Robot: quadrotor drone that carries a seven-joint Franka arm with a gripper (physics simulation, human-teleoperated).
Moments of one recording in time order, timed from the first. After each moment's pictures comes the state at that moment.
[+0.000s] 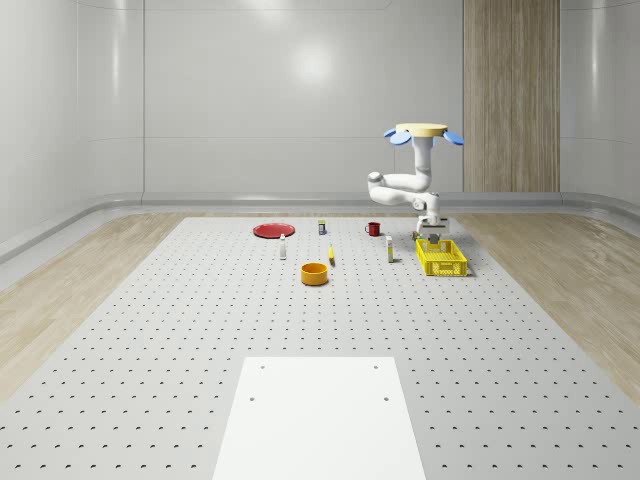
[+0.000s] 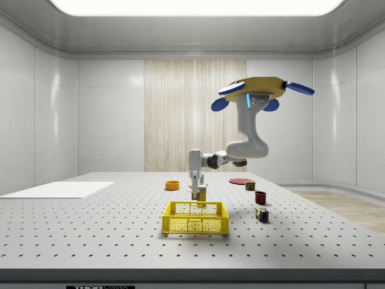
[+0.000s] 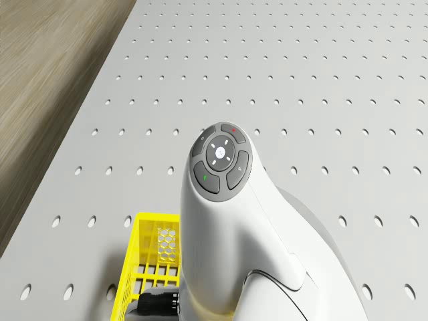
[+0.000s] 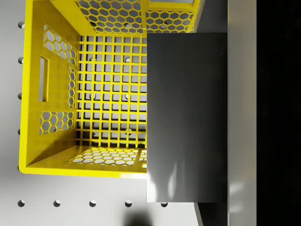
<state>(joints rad) -1.20 -1.49 1.30 -2.81 -1.85 1.58 1.66</state>
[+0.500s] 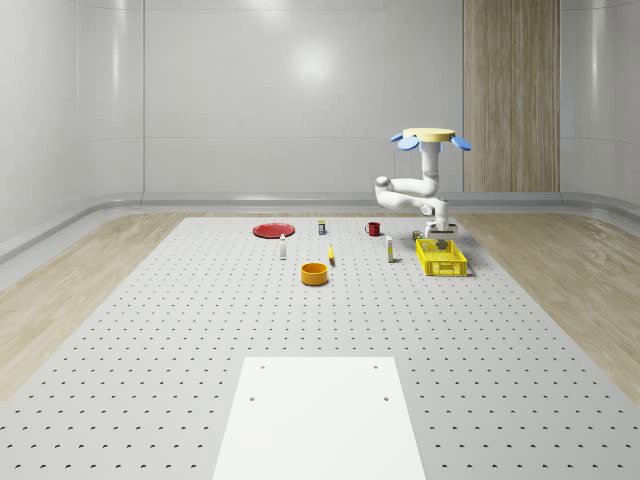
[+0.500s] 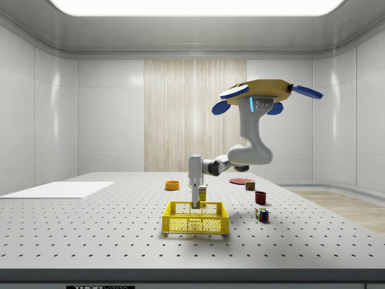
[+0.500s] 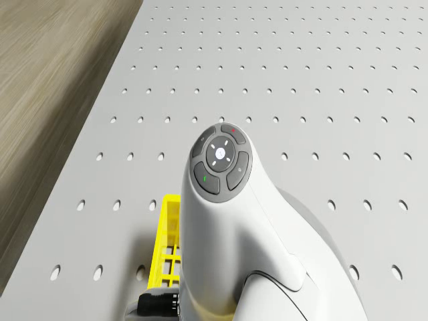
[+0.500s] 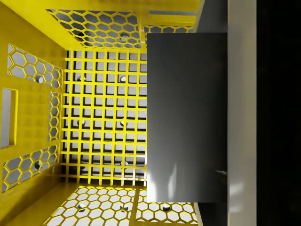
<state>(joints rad) -1.21 -1.50 1.29 -2.80 -1.85 1.60 1.67</state>
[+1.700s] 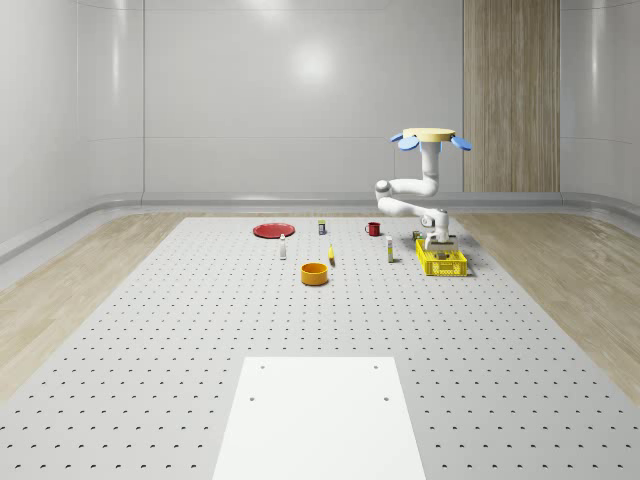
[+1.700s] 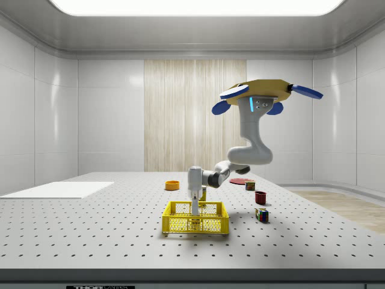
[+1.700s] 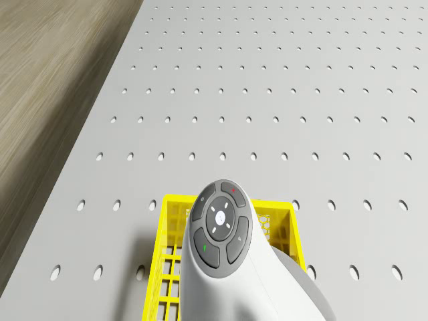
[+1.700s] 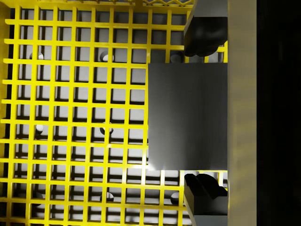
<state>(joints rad) -1.24 -1.49 1.09 -2.73 -2.04 1.68 1.66</state>
